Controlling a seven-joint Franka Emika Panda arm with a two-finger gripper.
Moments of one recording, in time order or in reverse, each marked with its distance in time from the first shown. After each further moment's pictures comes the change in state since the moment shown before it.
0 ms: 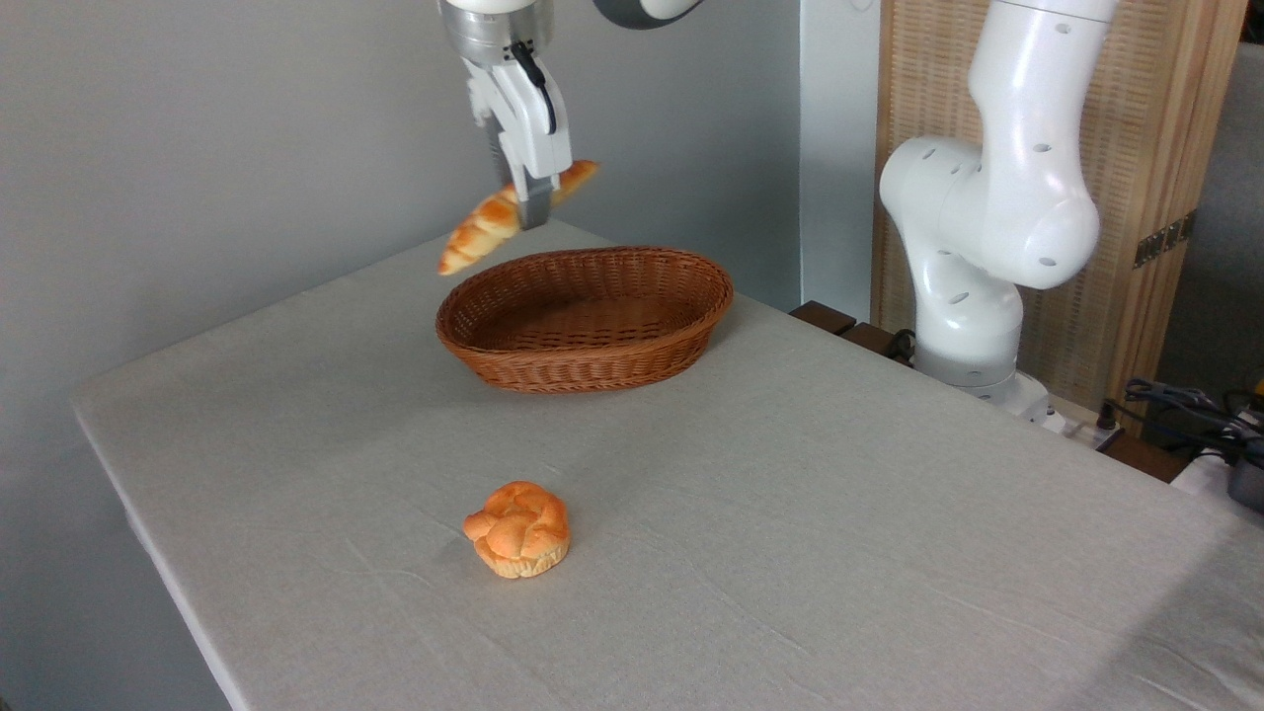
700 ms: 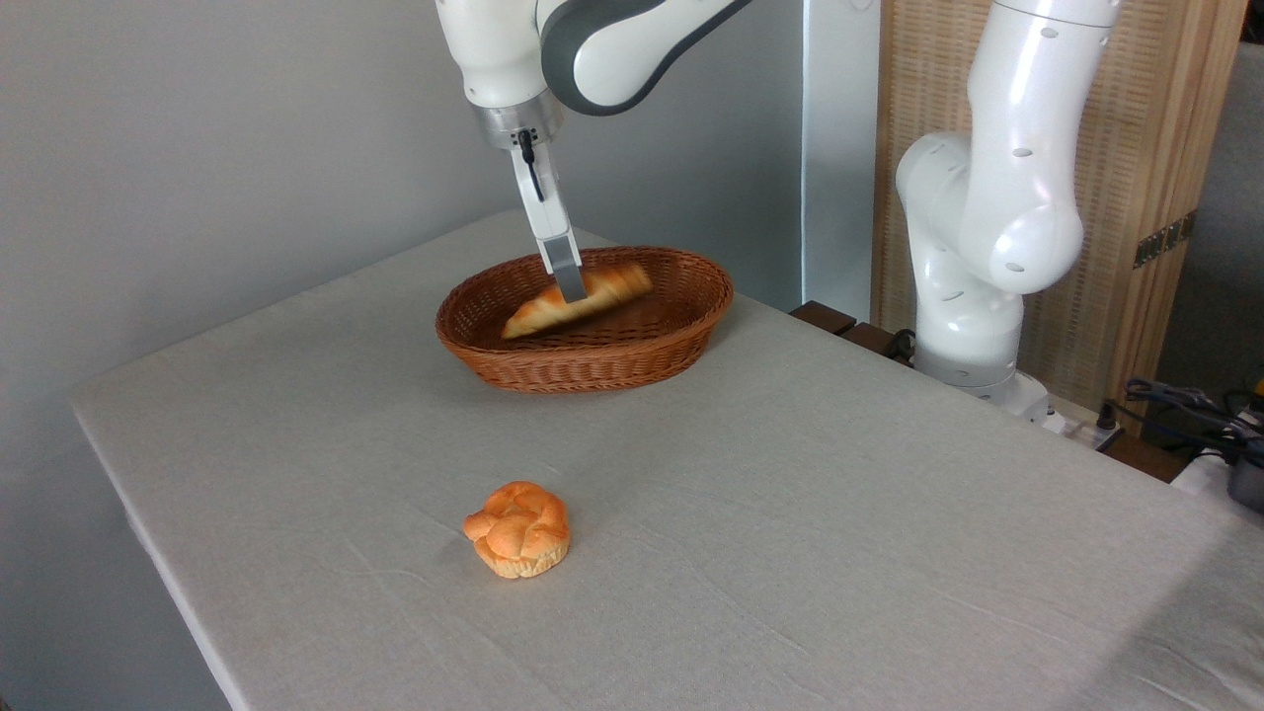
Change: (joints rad) arm -0.220 0.056 -0.075 -0.210 0.139 0.230 -0.007
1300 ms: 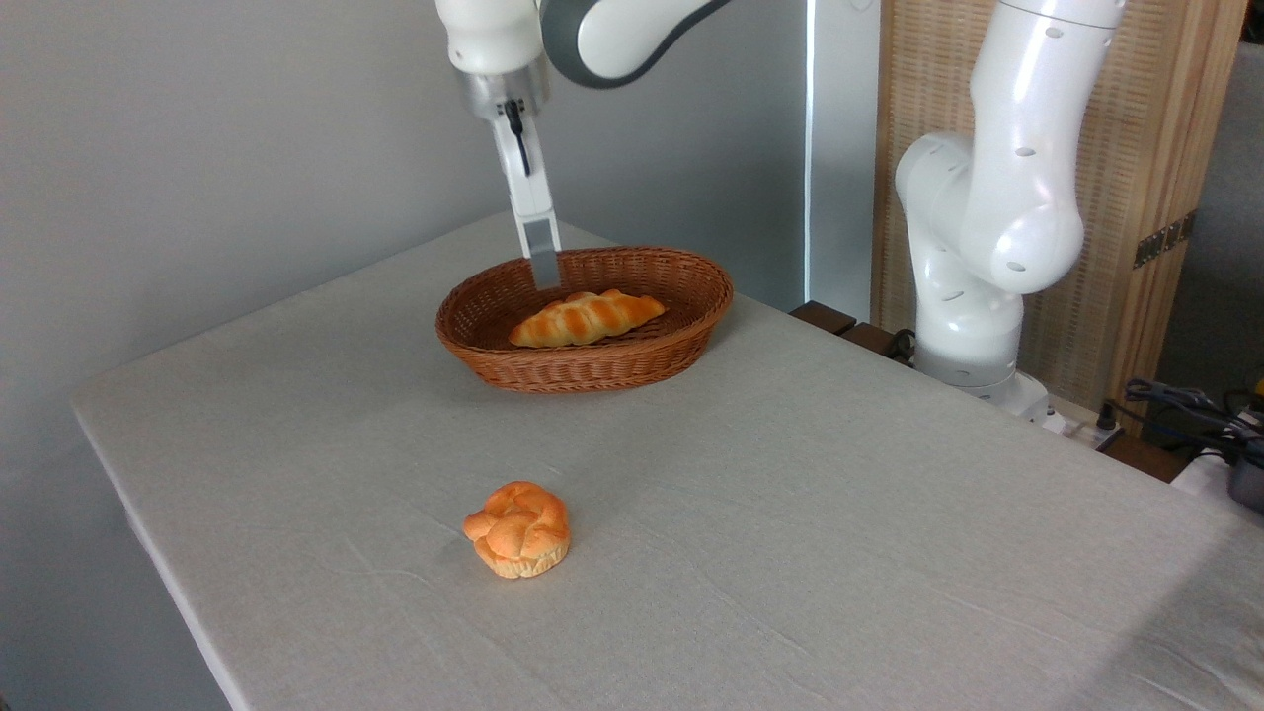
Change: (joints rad) arm 0.011 -0.026 0.082 0.085 0.002 -0.012 -0.001
